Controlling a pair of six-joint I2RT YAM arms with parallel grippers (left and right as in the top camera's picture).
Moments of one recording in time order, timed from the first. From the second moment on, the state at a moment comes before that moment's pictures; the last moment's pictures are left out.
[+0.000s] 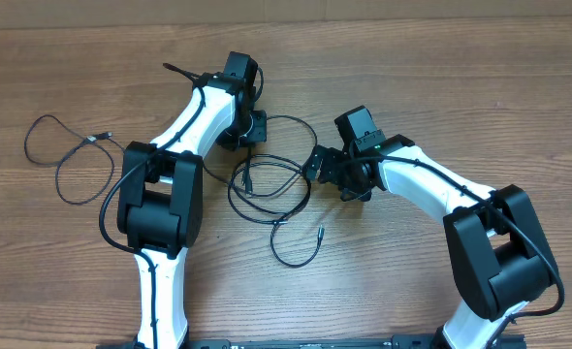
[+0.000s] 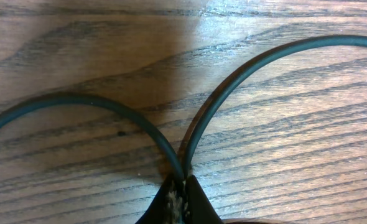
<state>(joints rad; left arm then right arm) -0.27 2.26 1.72 -0.87 0.08 -0.29 0.43 1.87 1.13 -0.49 -0.26 0.75</state>
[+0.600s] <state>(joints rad) -0.27 2.26 1.72 -0.87 0.08 -0.28 0.43 1.87 1.13 -0.49 -0.26 0.75</state>
